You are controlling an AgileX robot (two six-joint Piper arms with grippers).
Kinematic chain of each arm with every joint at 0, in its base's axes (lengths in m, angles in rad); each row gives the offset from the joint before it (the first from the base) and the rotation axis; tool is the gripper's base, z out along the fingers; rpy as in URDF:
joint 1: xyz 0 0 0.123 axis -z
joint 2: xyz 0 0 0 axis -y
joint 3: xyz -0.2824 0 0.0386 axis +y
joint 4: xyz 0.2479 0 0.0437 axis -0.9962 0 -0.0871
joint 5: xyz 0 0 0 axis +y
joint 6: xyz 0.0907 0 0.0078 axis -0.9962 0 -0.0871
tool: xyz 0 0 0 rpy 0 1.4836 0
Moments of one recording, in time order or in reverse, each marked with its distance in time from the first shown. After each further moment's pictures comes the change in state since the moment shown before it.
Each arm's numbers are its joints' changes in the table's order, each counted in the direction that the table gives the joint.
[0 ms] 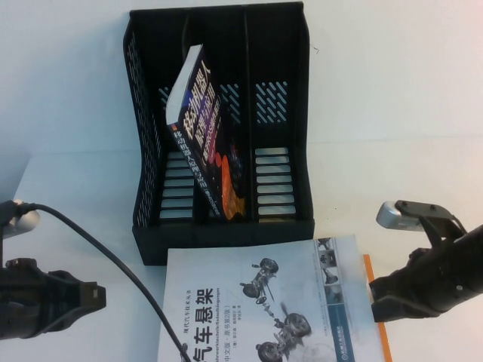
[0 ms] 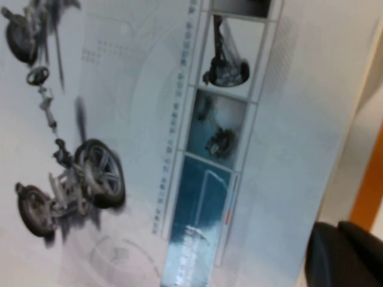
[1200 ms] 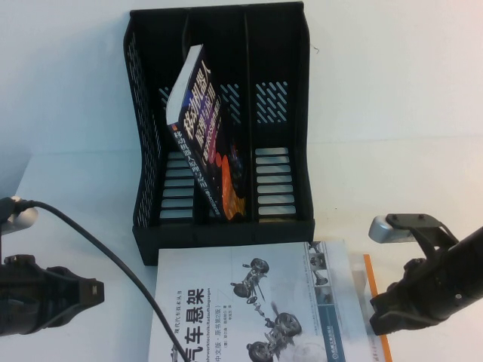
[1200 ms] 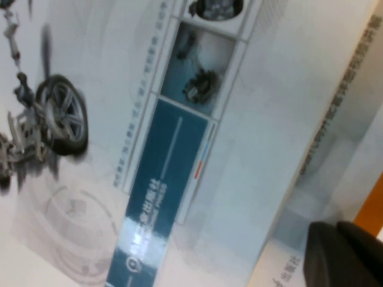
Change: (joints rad) right arm 0.000 -0.048 -0.002 -0.003 0.029 0.132; left arm 0.000 0.000 0.000 0.014 -0.026 -0.021
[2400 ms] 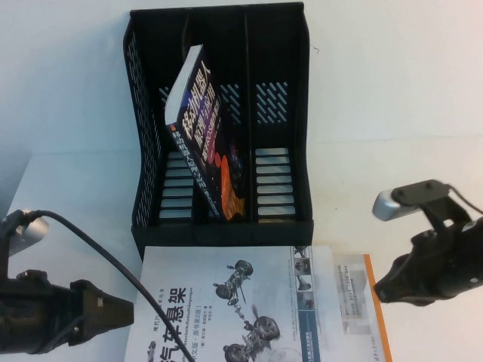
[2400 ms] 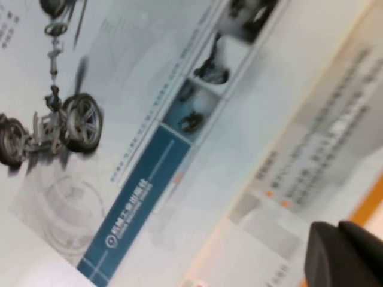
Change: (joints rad) right arm -0.054 0.159 -0.006 0.076 -0.065 -0.012; left arm -0.014 -0.002 0.000 0.046 0.185 0.049
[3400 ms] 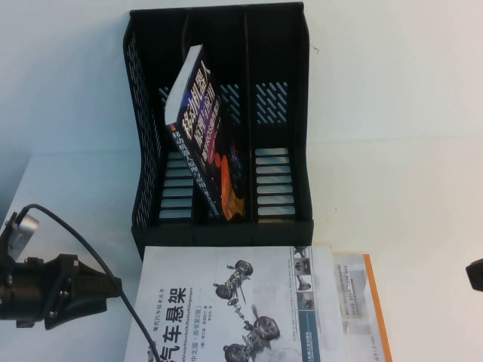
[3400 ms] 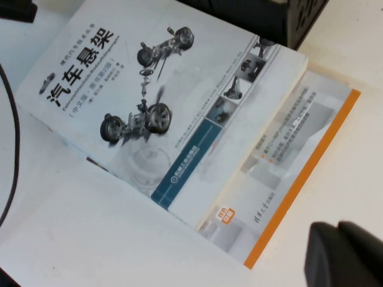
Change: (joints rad) right arm 0.135 0.597 0.005 0.160 0.321 -0.156; left arm -0.258 -0.589 -0.111 0.291 0.155 -0.441
